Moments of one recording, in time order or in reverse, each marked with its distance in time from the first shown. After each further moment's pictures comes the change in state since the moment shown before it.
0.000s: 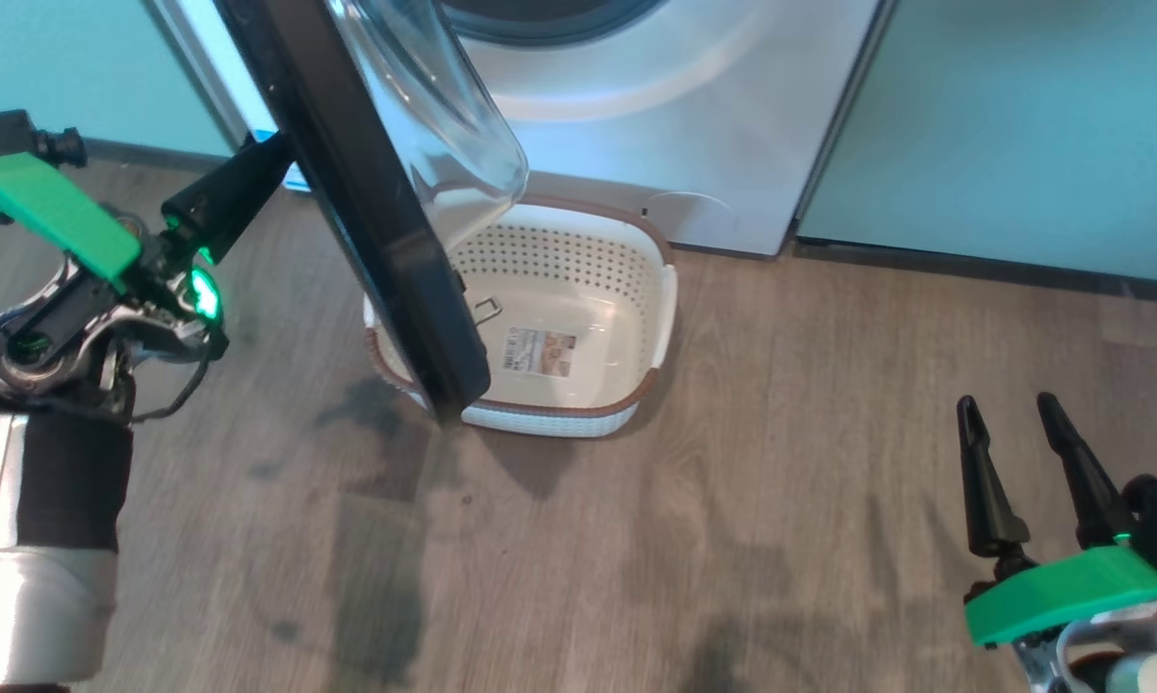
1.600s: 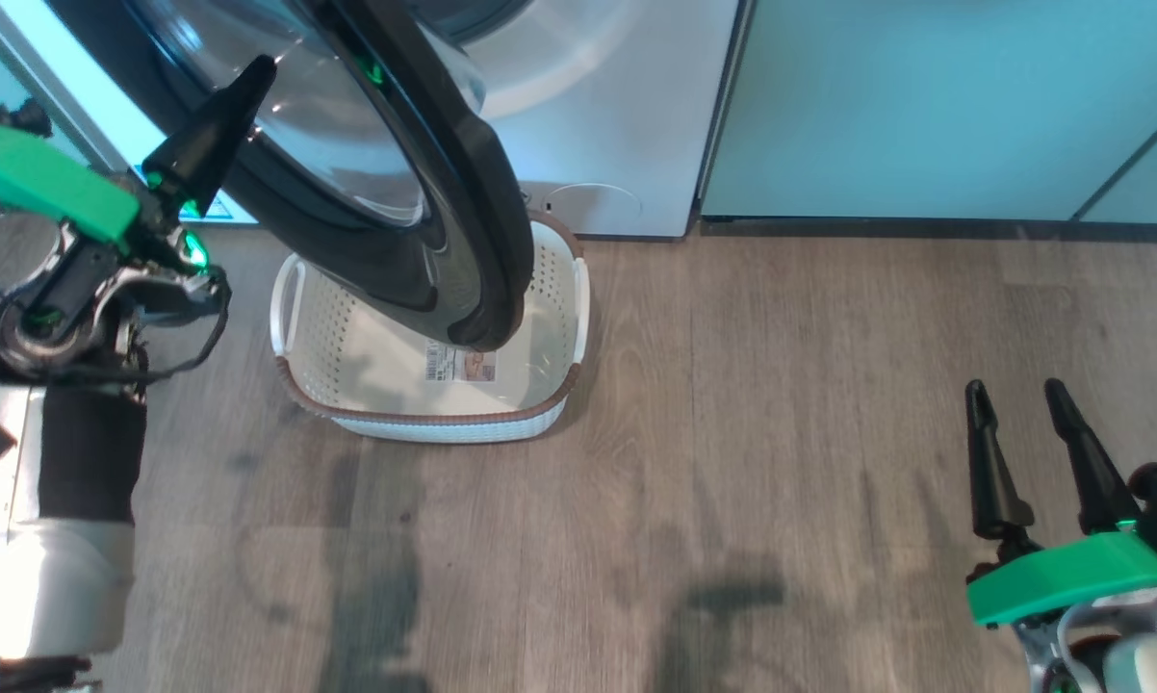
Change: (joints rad) left arm -0.069 -0.044 0.022 0.058 0.087 -0.016 -0.155; right arm -0.044 0.005 -0.002 0.071 0.017 0.000 -0.054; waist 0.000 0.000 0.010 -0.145
